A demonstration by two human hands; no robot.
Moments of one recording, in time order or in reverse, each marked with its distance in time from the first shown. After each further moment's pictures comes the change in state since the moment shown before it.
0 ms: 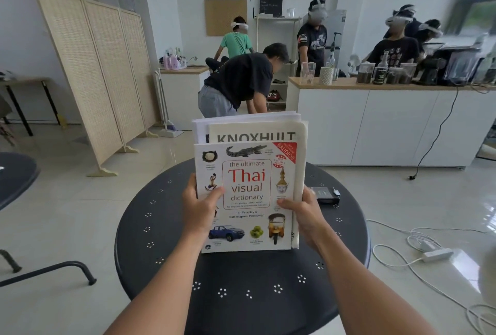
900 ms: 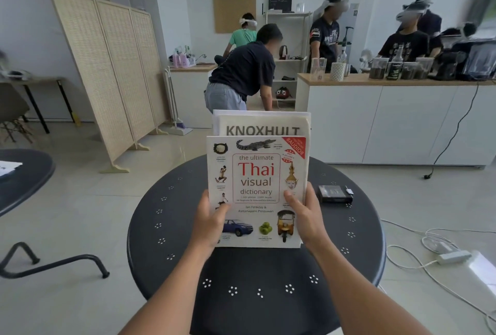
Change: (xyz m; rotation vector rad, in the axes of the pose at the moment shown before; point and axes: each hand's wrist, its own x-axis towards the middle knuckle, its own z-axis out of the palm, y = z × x) left_hand -0.012 -0.032 -0.017 0.121 -0.102 -0.120; right_hand -0.006 0.025 0.023 0.011 0.077 -0.164
